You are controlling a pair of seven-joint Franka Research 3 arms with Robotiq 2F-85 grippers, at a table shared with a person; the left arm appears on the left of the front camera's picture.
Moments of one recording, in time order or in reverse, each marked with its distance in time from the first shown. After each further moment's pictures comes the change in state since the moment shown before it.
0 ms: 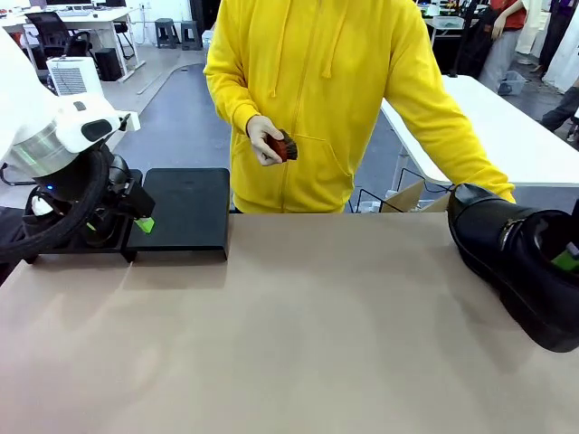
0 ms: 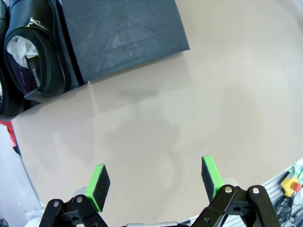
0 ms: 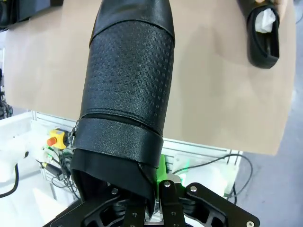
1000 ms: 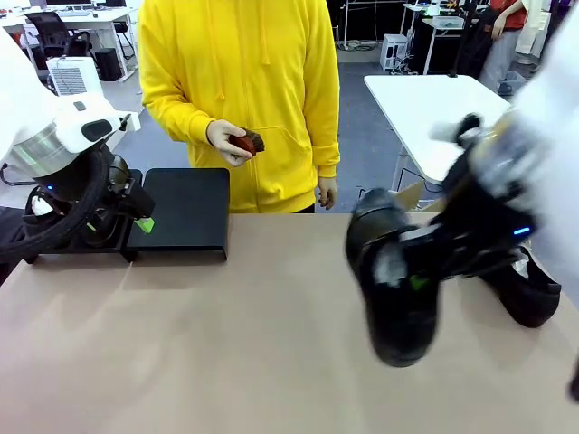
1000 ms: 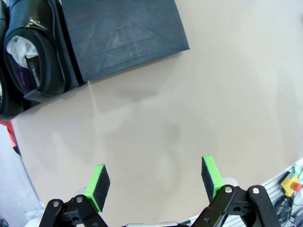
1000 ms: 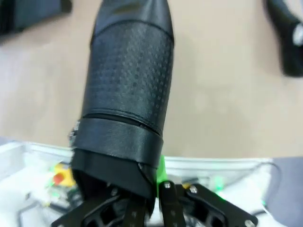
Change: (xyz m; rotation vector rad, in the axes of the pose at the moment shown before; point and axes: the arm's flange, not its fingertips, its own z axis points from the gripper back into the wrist) left arm 0.000 0.000 0.000 0.000 0.000 -0.001; right arm -0.015 0.192 -0.104 -0.164 -0.118 -0.028
